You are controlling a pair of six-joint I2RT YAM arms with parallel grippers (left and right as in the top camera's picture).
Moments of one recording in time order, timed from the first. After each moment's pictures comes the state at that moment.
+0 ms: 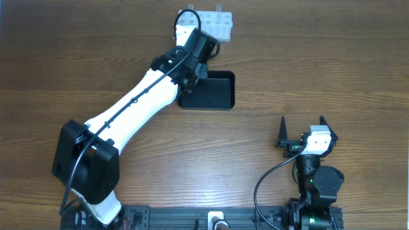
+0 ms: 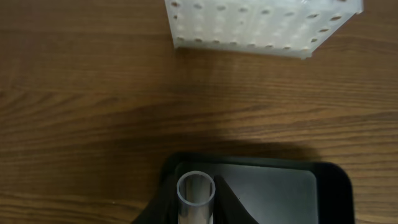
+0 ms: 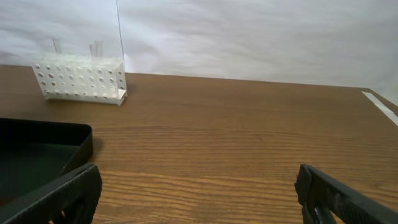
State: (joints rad) left arm -0.60 1.86 1.48 -0.61 -0.39 -0.53; right arm -0.10 0.01 0.01 -0.06 -0.09 -0.07
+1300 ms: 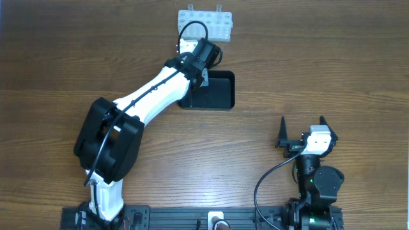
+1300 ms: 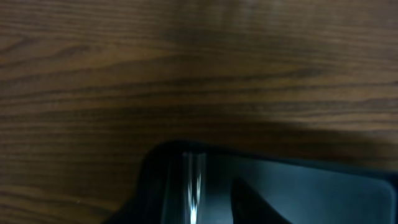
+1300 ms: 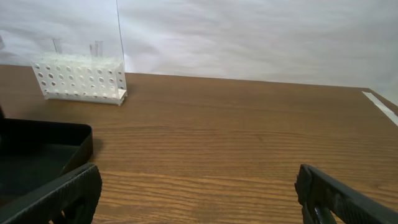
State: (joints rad) left arm -0.59 2.04 1.48 -0.58 -0.37 -0.61; right arm -0.10 0.01 0.01 -0.06 -0.09 -0.07
